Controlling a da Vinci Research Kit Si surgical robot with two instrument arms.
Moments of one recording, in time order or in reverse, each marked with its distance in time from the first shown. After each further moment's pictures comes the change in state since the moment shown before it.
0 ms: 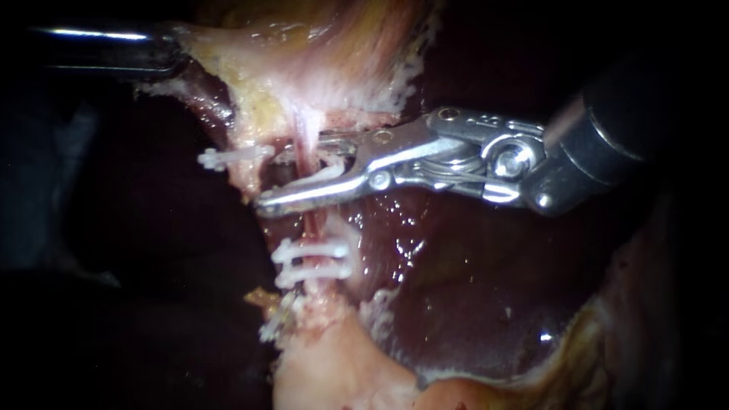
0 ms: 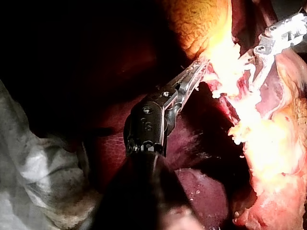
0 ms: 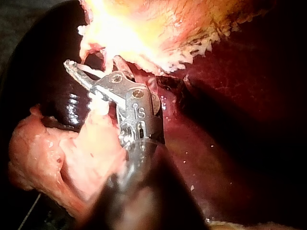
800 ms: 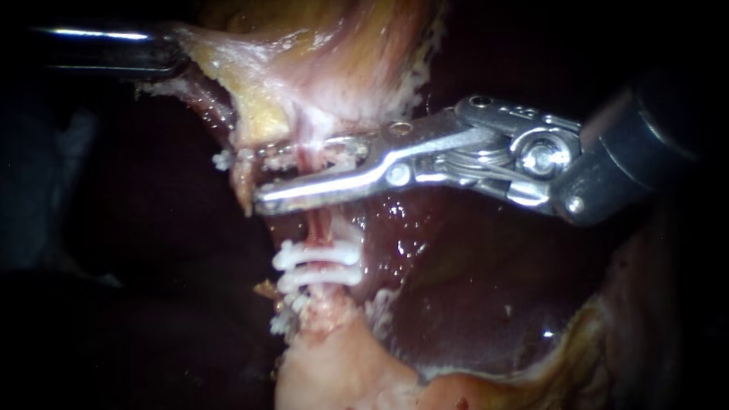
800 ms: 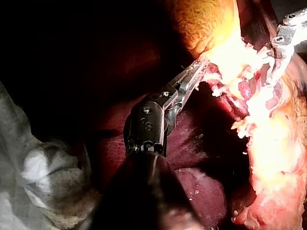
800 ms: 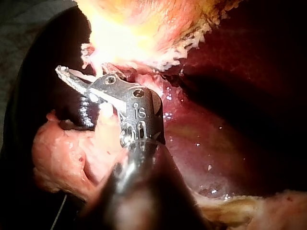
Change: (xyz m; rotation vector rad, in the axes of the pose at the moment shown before) right arm 0.004 -0.004 -0.001 0.084 0.044 0.022; left arm 0.000 0.000 0.000 -0.001 0.000 0.000
